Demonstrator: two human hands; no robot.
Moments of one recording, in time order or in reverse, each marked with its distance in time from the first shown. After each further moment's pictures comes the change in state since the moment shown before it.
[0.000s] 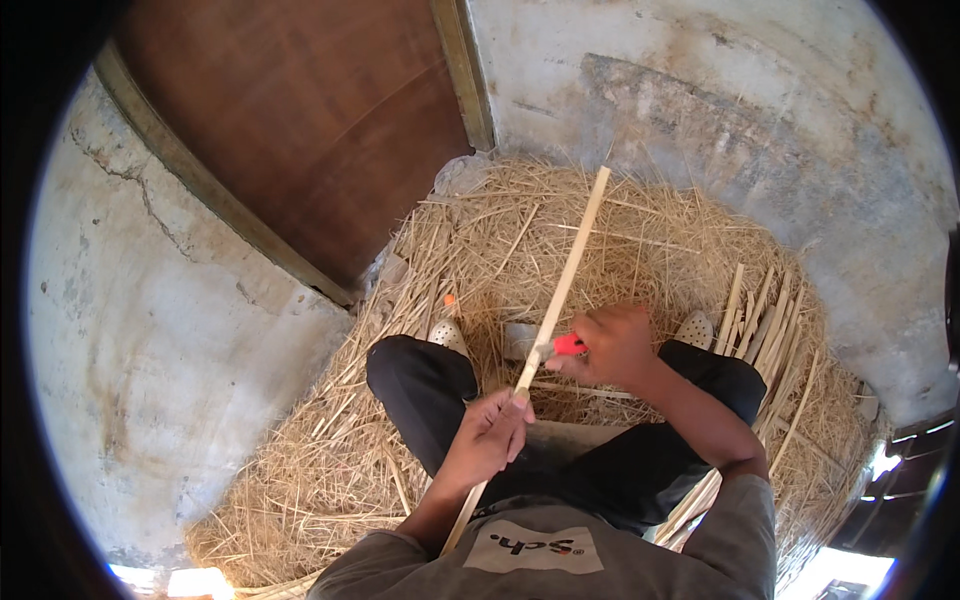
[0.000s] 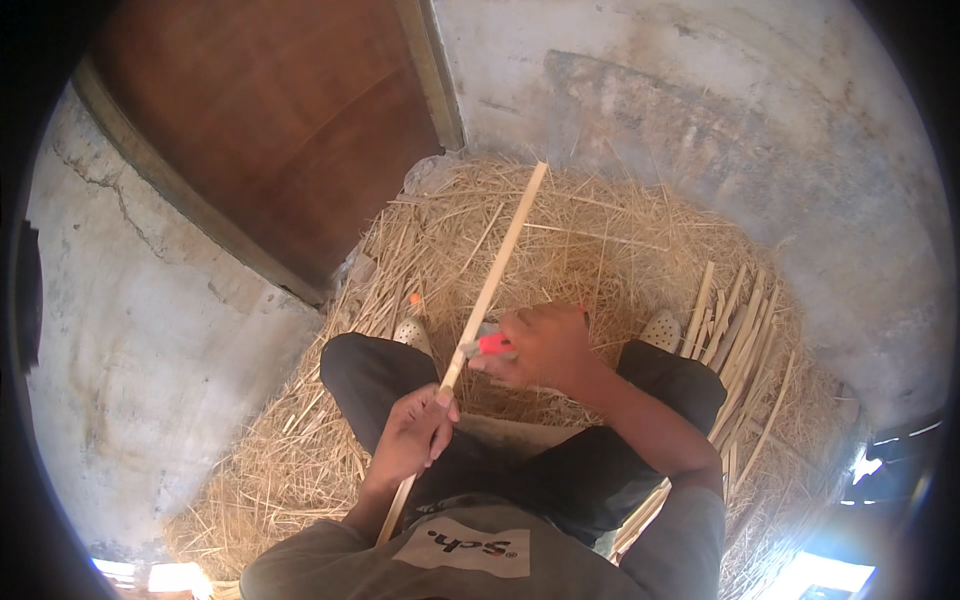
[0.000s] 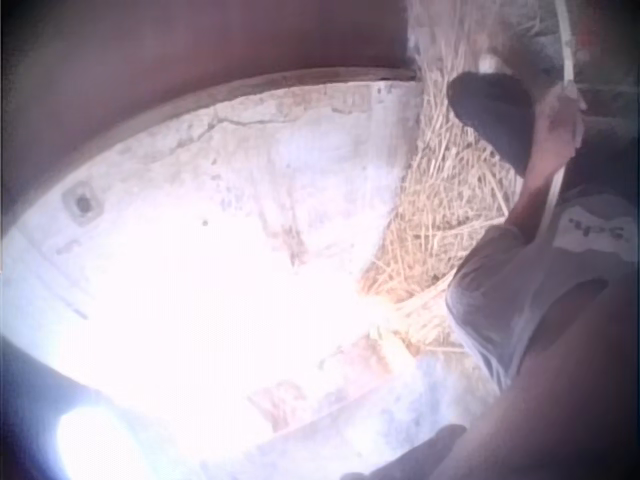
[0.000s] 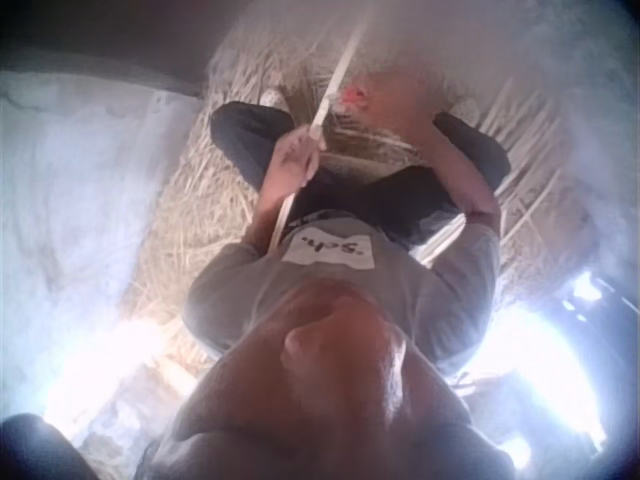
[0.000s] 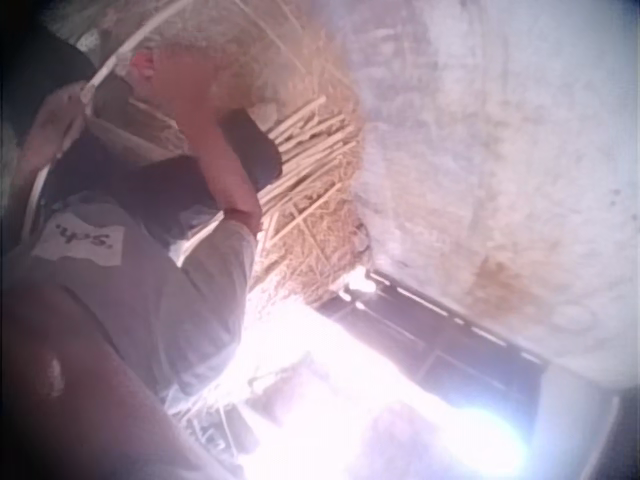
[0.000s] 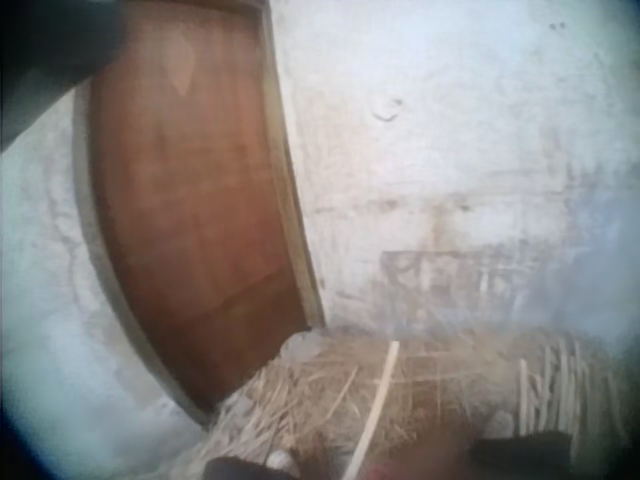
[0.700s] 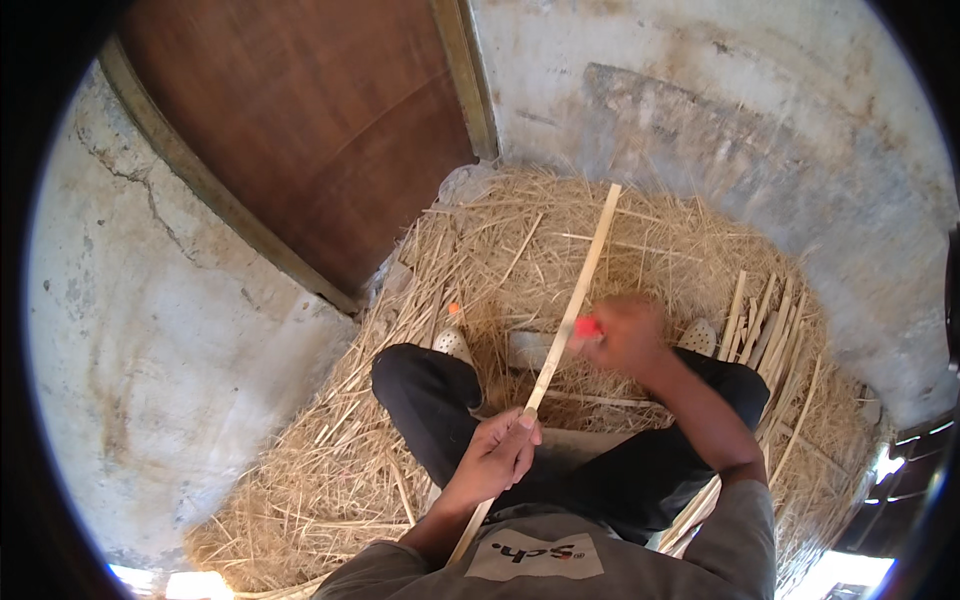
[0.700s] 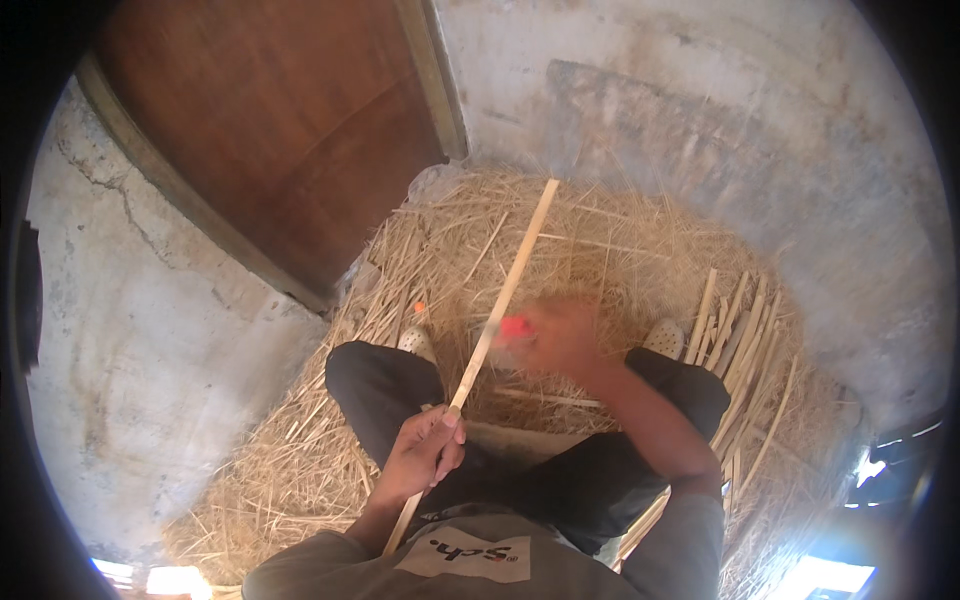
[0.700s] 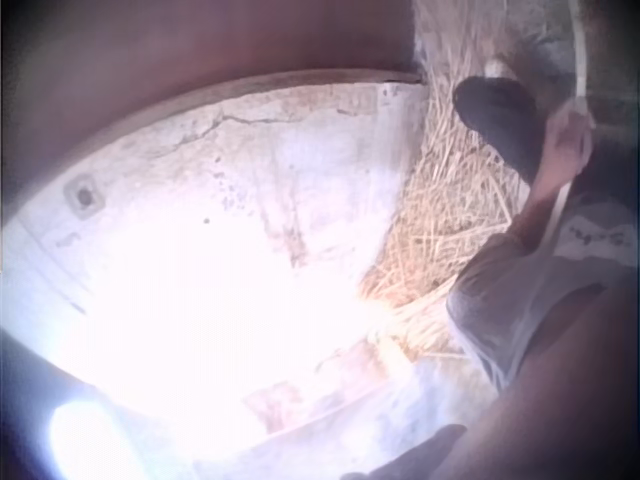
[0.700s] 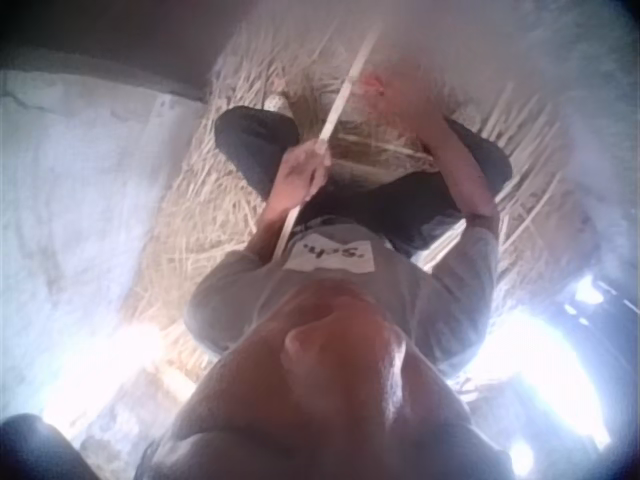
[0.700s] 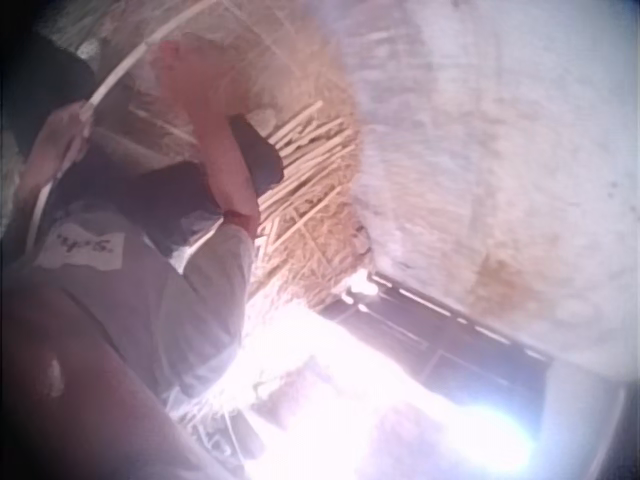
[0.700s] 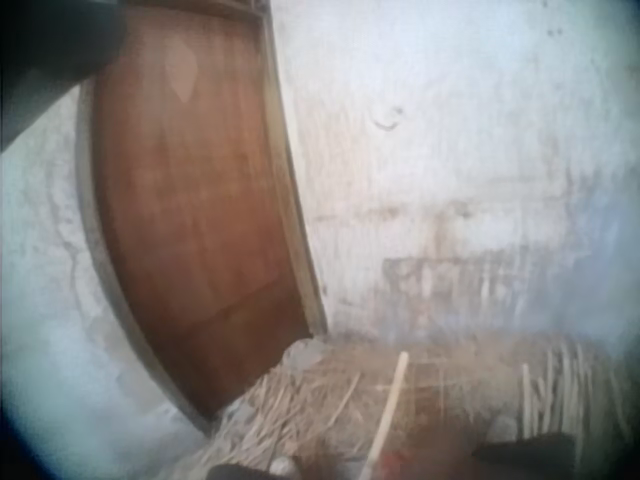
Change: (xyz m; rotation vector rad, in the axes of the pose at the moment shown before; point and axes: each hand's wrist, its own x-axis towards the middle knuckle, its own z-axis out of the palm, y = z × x) left_hand -0.009 -0.012 0.000 -0.109 -0.078 -0.020; right_hand 0.002 0.031 0.008 -0.055 0.084 0.086
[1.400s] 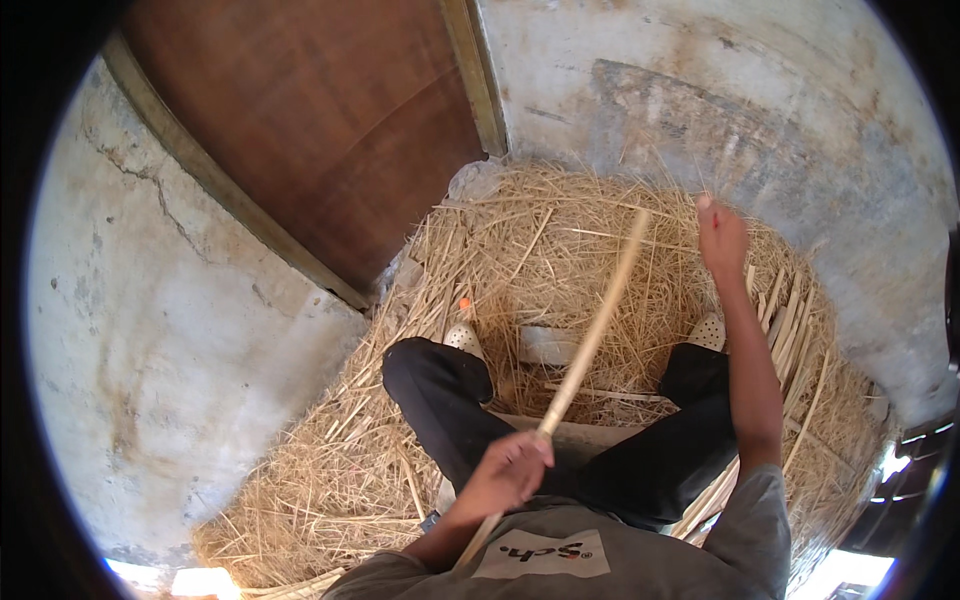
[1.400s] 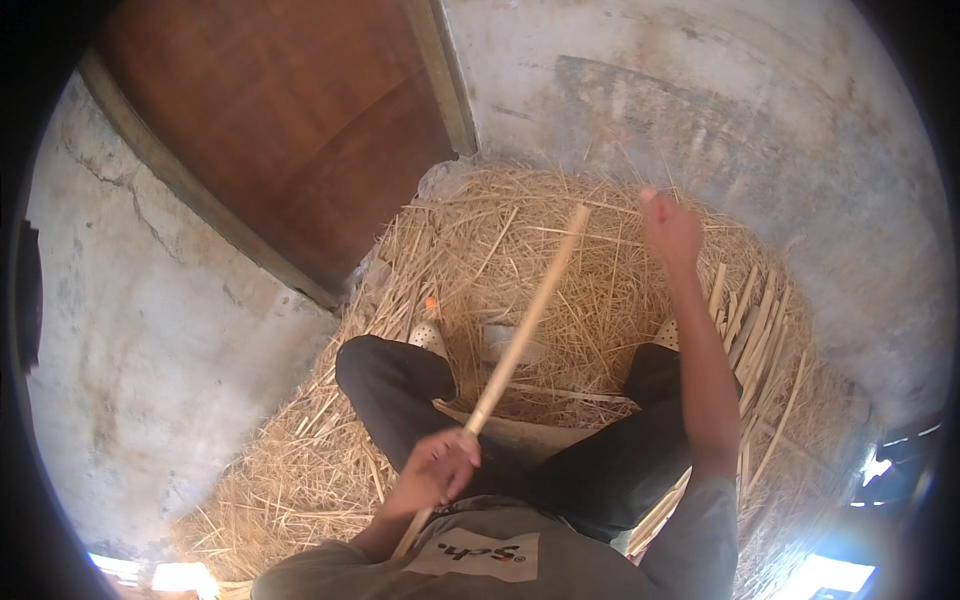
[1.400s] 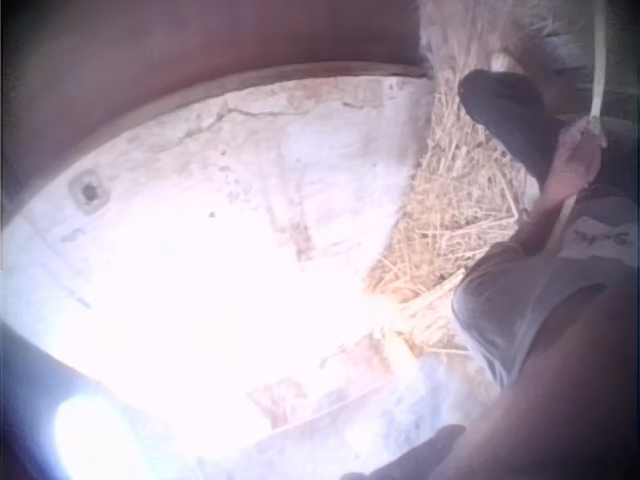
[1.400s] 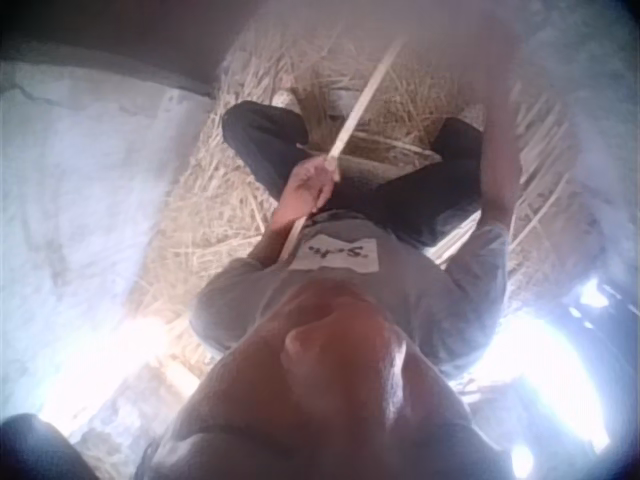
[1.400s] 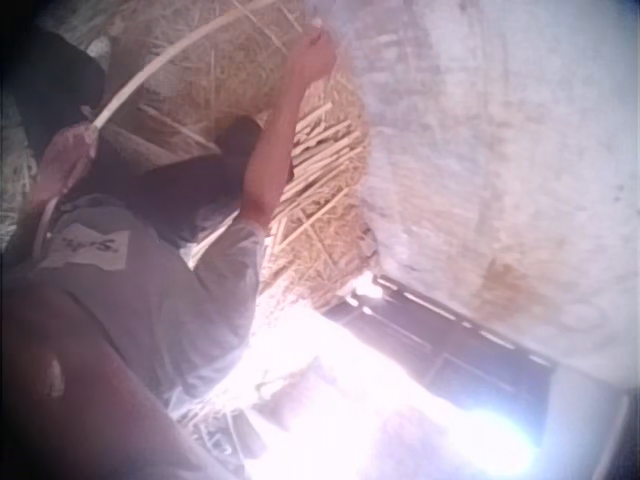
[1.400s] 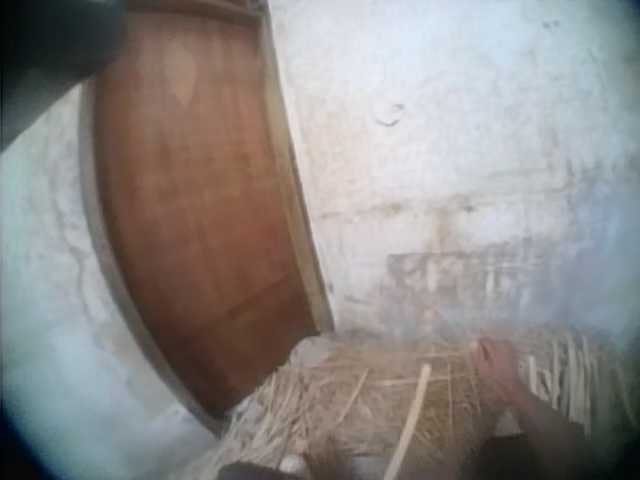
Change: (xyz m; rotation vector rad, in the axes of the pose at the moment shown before) left_hand -0.034 -0.013 0.003 -0.014 -0.001 -0.098; right_hand 0.024 0.124 -0.037 -0.169 -0.039 0.728
